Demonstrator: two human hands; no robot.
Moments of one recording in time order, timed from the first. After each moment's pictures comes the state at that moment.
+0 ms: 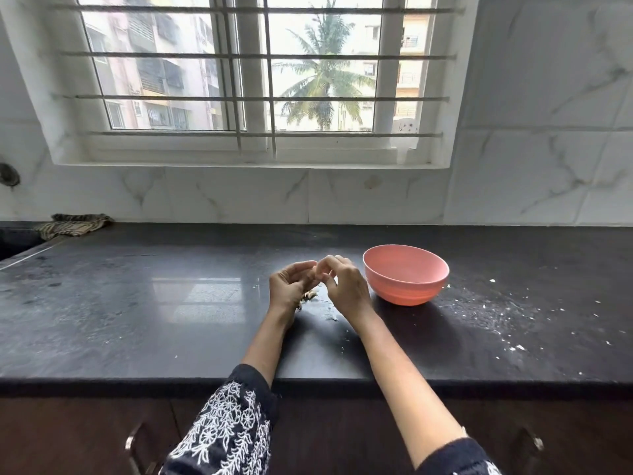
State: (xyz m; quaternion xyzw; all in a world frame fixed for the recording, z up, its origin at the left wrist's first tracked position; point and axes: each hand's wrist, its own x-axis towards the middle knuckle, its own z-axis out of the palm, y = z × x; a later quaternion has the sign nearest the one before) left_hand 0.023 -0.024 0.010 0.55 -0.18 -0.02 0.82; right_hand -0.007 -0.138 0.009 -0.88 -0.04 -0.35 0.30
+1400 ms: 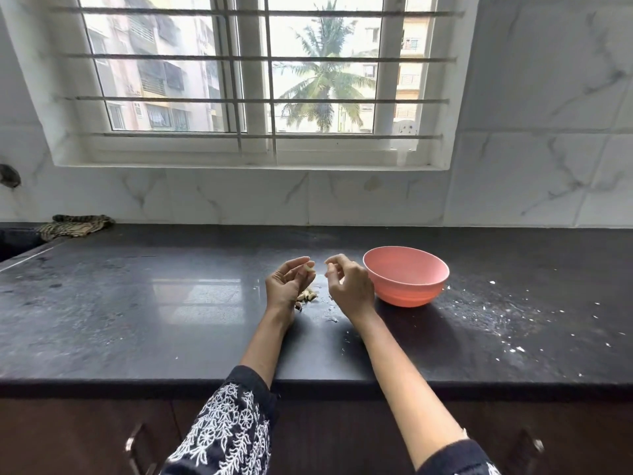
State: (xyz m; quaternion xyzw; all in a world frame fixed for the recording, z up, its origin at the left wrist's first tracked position) left_hand 0.029 -0.024 0.012 0.49 -0.12 -0.02 0.86; right_hand -0.015 -0.134 0.016 -0.87 0.06 -0.37 0.33
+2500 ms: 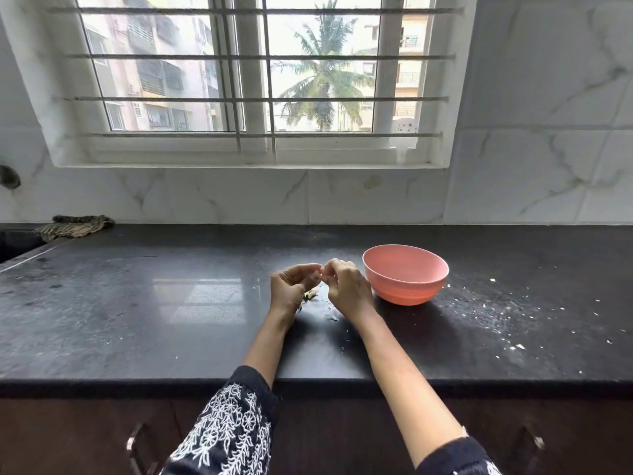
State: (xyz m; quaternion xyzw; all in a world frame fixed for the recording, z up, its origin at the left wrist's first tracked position) left_hand 0.028 -0.022 0.004 0.59 -0.20 0.00 0.78; right_hand -0.022 -0.135 0.021 -0.91 0.02 -0.30 0.27
